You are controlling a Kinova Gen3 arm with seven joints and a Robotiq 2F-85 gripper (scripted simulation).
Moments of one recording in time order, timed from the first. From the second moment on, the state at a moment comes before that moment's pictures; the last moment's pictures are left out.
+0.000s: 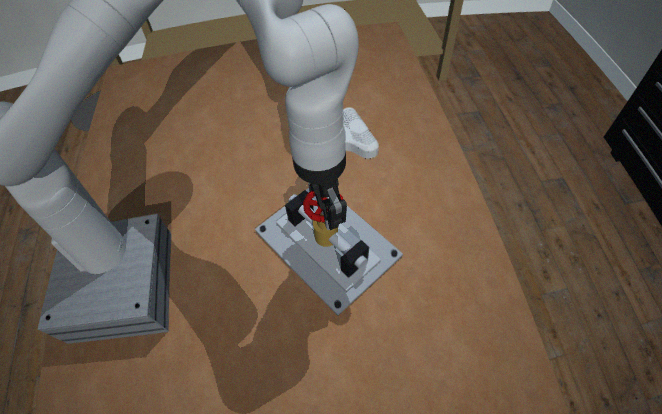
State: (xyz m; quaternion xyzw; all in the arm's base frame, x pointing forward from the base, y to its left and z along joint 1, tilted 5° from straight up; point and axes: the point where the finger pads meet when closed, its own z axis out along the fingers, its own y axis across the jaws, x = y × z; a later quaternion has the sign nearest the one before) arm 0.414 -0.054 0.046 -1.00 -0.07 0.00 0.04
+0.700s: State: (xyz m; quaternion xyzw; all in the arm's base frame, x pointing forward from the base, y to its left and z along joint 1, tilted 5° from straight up) arm 0.414 -0.054 0.046 -0.99 0.12 0.01 0.04
